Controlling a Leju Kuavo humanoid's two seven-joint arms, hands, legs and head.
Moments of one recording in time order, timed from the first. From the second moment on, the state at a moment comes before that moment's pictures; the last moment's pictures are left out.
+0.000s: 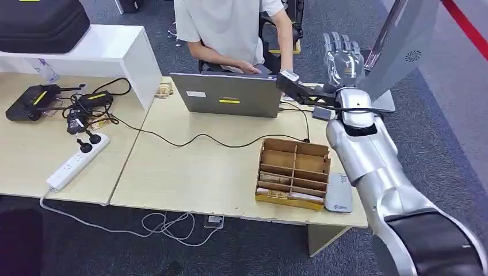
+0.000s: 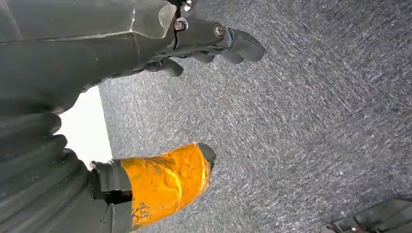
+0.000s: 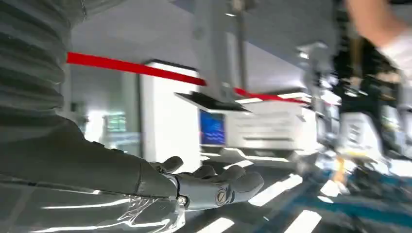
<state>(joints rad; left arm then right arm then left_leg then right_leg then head) -0.10 -0.20 0.92 -0.18 -1.51 -0.21 -0.01 -1.04 0.17 0.30 -0.39 1.36 -0.30 0.00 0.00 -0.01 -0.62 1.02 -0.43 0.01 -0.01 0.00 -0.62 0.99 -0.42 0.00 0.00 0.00</state>
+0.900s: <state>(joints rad) -0.09 -0.20 0.95 -0.18 -1.48 -0.18 0.03 -0.70 0.13 0.32 -0.97 1.25 -0.28 -0.23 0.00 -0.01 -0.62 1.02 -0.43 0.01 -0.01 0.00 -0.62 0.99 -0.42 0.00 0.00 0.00</state>
